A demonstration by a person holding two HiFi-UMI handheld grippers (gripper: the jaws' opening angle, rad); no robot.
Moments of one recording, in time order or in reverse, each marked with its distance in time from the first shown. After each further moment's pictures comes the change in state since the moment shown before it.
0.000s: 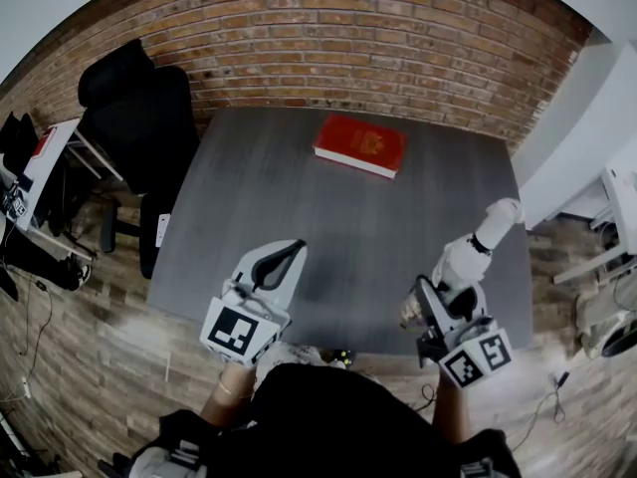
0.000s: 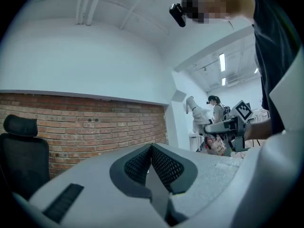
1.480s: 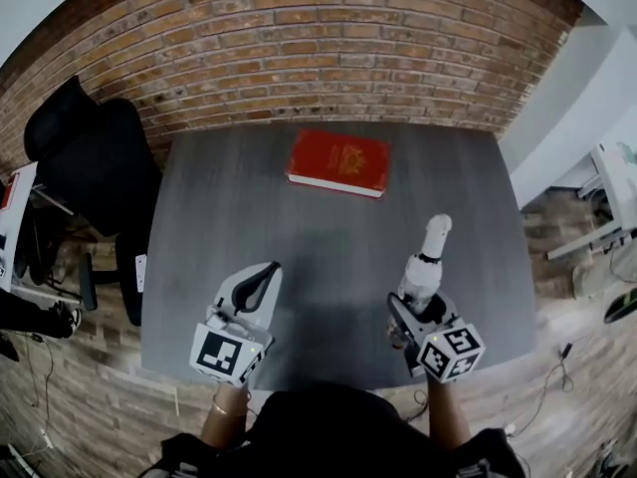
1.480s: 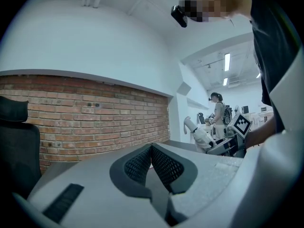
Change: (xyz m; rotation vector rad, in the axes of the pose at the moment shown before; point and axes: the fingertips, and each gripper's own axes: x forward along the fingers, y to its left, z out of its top) left arm 0.081 0.094 -0.060 -0.051 0.092 -0.045; right arm 0.087 -0.088 -0.135 0.058 0.377 -0.180
